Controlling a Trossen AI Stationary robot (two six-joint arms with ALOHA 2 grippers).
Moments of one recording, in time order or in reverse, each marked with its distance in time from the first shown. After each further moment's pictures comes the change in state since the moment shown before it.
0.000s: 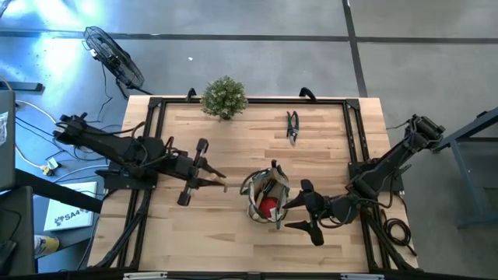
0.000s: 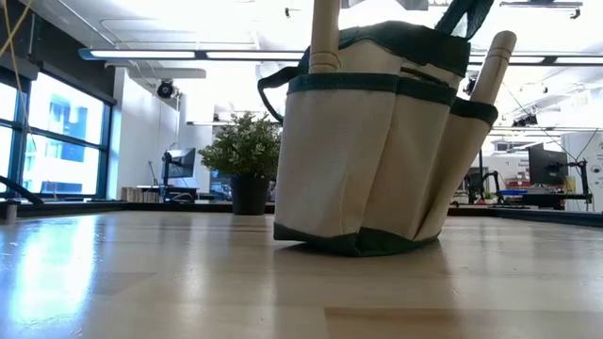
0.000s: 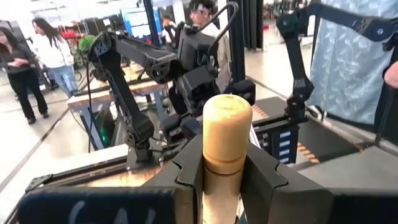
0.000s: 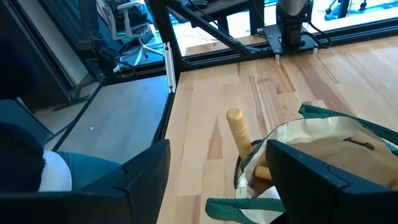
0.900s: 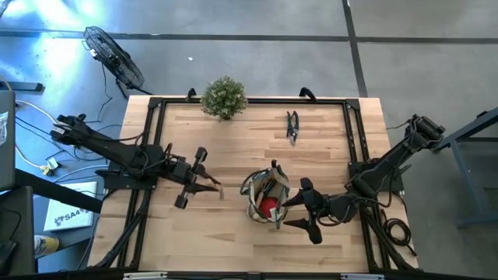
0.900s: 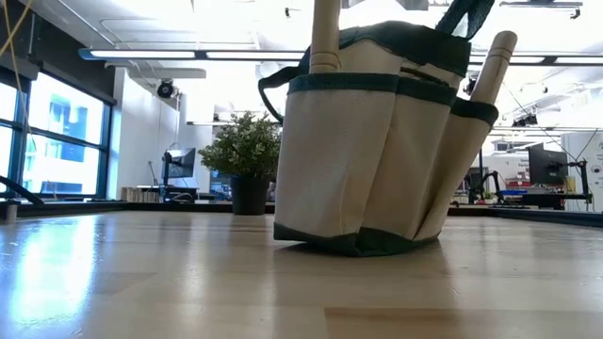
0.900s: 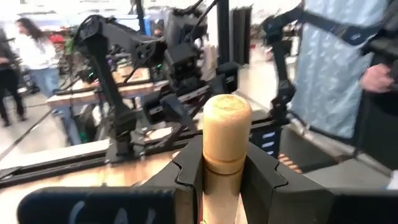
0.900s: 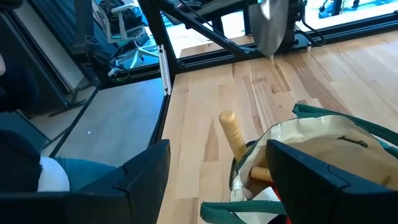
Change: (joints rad) left arm 0.000 -0.094 -0.321 0.290 0.062 -0.063; right arm -0.016 0.000 0.000 -0.003 0.007 0.023
